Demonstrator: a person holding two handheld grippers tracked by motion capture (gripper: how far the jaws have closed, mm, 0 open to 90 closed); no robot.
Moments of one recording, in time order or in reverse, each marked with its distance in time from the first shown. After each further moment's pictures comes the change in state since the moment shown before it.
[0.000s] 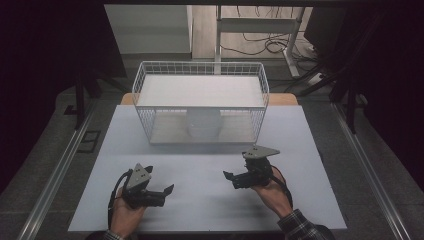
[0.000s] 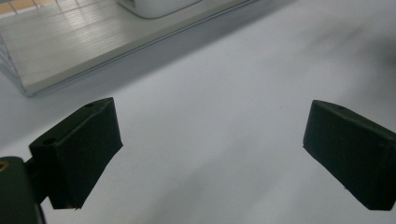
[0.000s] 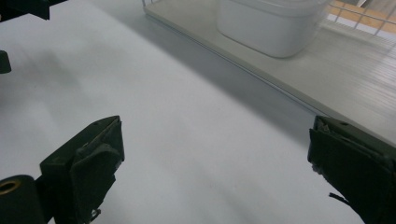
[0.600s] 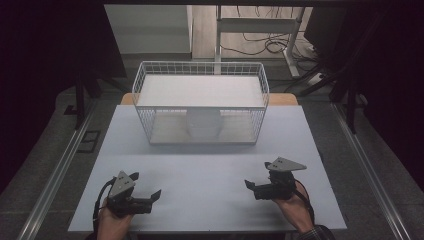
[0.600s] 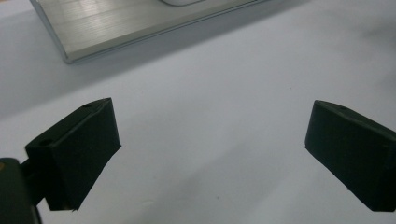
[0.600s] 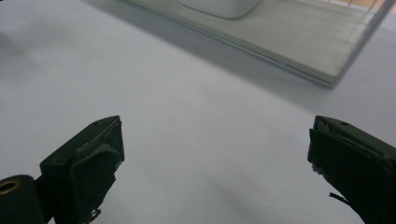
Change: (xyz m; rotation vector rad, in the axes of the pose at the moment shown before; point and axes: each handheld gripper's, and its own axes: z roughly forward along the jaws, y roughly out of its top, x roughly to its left) left arm 0.009 -0.023 -0.029 -0.015 0.034 -0.070; right arm -0.015 -0.044 -0.047 -0.003 -0.092 0.060
